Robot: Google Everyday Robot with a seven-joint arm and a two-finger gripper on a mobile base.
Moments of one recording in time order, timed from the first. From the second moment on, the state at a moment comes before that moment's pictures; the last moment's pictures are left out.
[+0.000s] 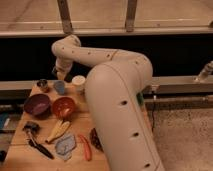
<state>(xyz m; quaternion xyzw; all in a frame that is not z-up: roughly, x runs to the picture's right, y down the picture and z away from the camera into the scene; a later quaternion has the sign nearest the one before) -0.262 -0.086 0.854 -0.22 -0.13 0.14 0.96</state>
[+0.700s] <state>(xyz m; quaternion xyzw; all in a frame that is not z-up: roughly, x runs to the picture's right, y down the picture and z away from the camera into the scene) -0.268 -0.103 0.878 -0.25 -0.33 0.23 0.88</state>
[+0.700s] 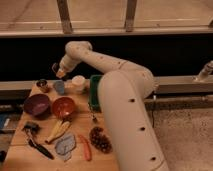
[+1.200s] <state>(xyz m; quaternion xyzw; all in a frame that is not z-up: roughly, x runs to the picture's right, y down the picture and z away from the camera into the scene) -0.250 -0.130 0.875 -0.22 -0.49 0.28 0.79</state>
